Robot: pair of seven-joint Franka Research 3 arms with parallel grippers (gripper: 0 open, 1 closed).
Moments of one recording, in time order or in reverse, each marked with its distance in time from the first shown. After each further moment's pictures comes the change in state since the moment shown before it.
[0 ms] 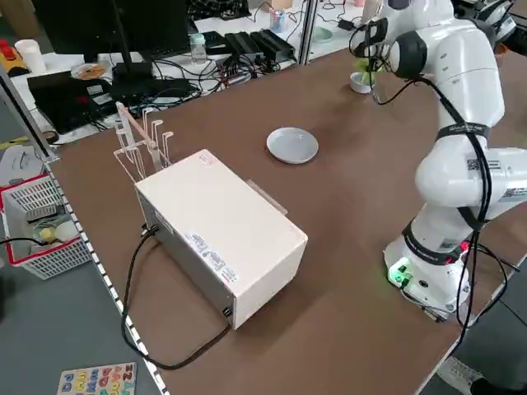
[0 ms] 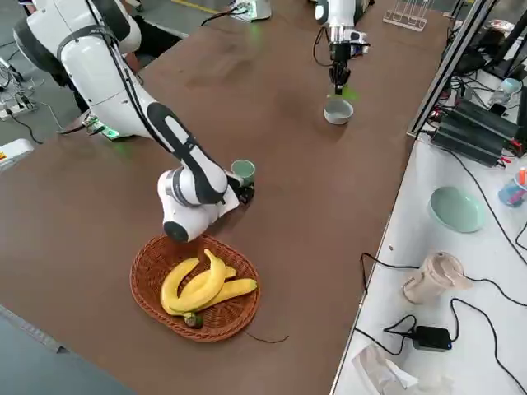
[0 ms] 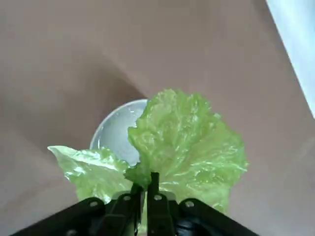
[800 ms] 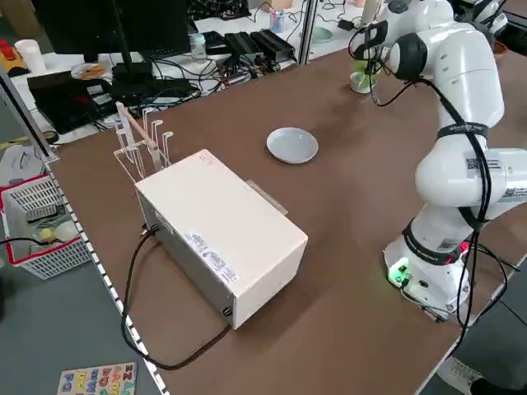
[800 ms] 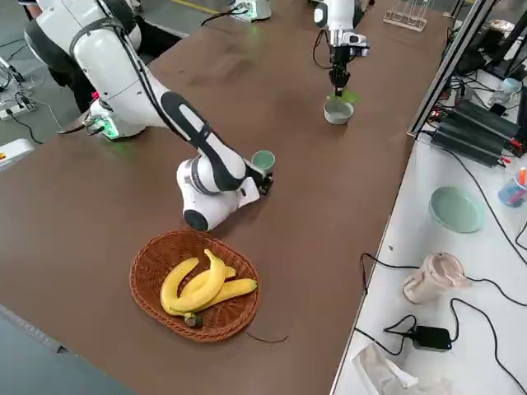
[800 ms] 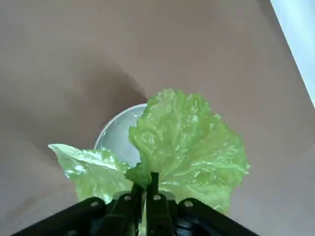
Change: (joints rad) left arm -0.010 0.008 0.017 0.009 0.000 0.001 0.000; right arm 0.053 -0.010 0.066 0.027 0.091 0.063 0.183
